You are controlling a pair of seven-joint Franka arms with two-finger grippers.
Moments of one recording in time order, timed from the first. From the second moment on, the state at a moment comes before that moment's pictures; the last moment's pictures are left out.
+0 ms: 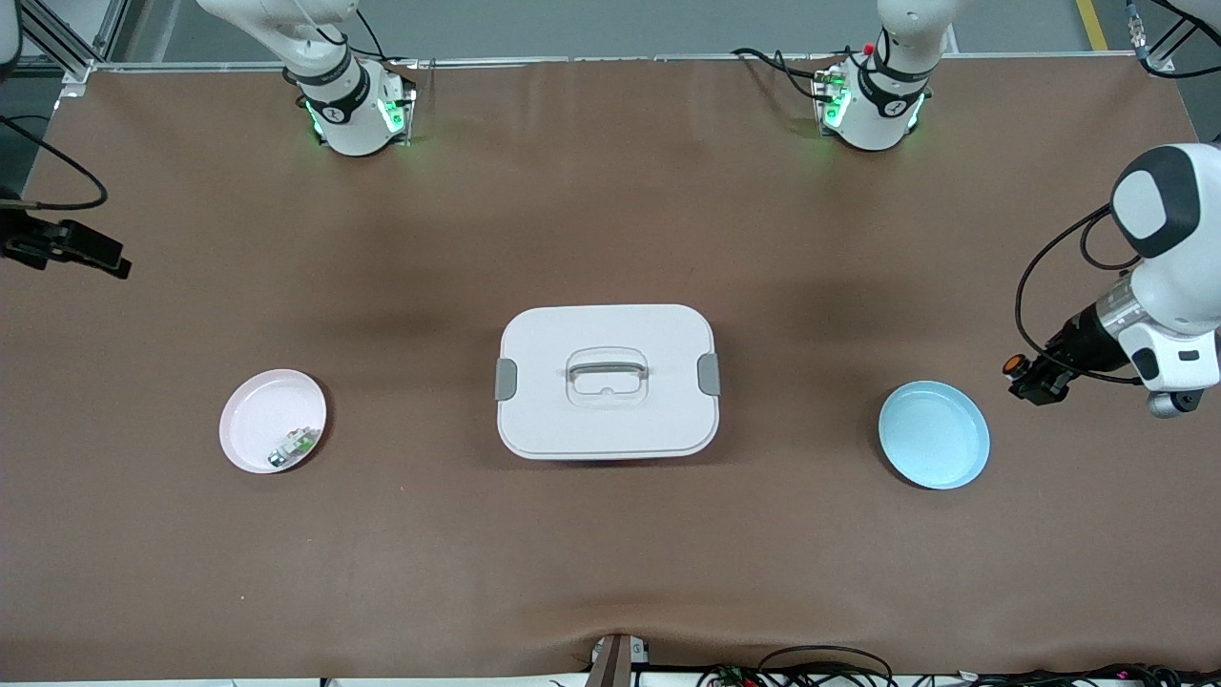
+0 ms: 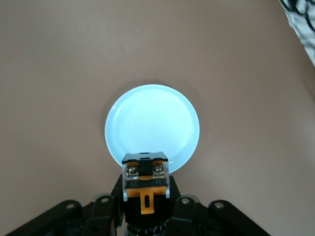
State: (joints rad) left arm 0.65 0.23 -0.63 -1.91 0.05 2.22 -0.96; right arm -0.07 0.03 -0.02 -1.56 -0.04 1.52 0.03
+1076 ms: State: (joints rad) left arm 0.42 0.53 -0.46 -1.80 0.34 2.29 -1.59; right arm -0.07 0.03 0.00 -1.45 -0.03 1.42 0.03
